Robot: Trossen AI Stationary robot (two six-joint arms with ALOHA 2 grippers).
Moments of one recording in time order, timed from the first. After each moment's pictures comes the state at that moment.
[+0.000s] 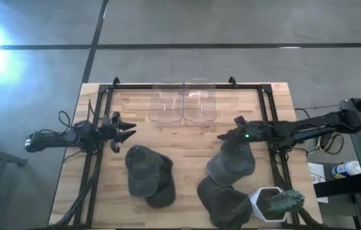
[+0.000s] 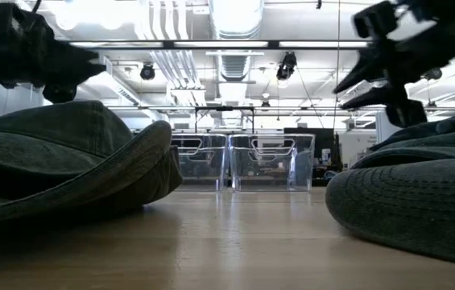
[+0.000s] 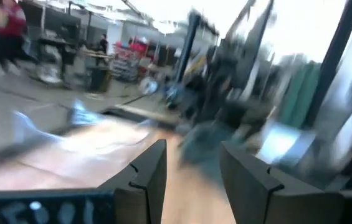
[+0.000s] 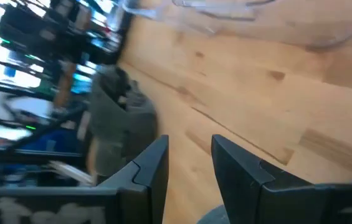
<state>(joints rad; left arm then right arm) 0.02 0.01 0.01 0.14 -0.13 -0.31 0.06 0.91 0.42 -0.02 0.17 1.25</state>
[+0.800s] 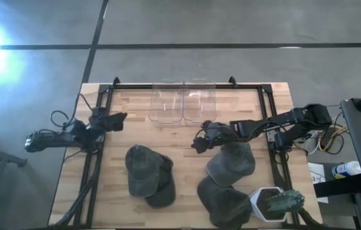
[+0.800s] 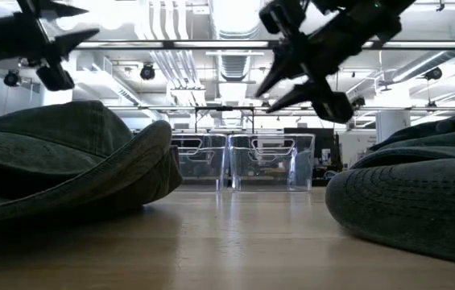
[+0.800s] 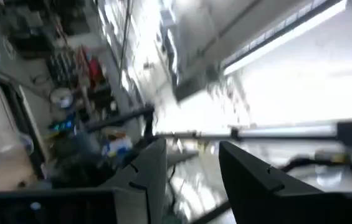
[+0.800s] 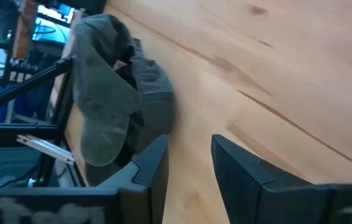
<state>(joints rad) 0.02 0.03 0.05 0.41 -0.26 -1.18 0.06 1.50 0.89 -0.05 0.01 1.19</state>
